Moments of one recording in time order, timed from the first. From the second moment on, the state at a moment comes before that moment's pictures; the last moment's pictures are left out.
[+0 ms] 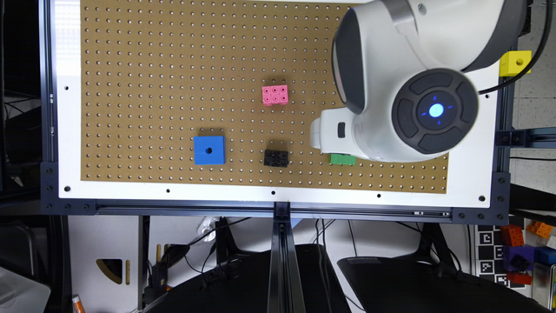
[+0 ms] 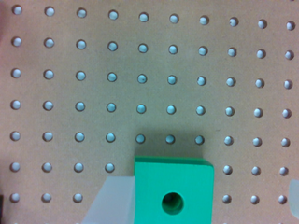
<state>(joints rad) 0.04 0.45 0.24 -1.93 -0.05 2.43 1.05</state>
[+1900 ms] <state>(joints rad) 0.04 0.65 0.21 -1.85 -0.09 2.55 1.05</state>
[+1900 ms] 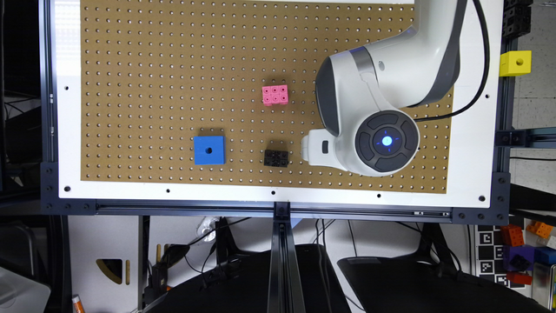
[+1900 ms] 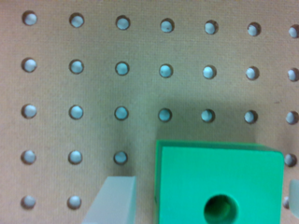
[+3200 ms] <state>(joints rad) 0.04 0.66 0.20 -1.84 -0.09 2.53 1.05</state>
